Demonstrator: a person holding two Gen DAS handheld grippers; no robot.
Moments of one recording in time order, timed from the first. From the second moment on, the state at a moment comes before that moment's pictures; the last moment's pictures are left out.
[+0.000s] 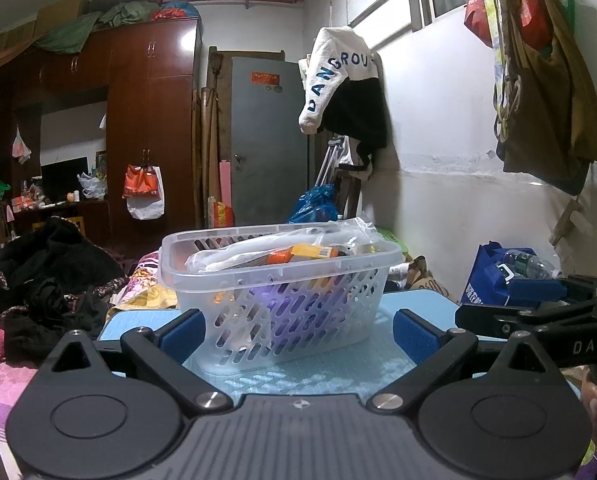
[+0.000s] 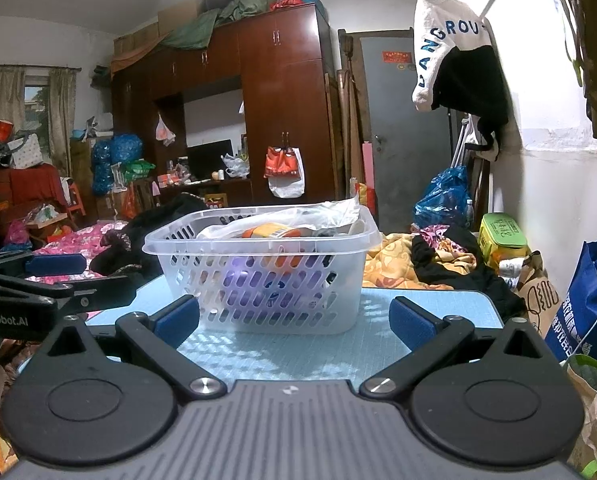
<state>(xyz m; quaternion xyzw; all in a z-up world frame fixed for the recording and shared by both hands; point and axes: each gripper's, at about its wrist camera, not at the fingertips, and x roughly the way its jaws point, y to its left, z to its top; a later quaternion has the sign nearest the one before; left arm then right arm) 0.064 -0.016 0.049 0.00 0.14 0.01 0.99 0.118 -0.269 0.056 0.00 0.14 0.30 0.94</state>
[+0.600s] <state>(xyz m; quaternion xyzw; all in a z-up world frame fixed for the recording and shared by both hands) 0.067 -0.014 0.046 0.00 0.14 0.01 0.99 0.117 -0.268 0.054 0.00 0.14 0.30 0.94</state>
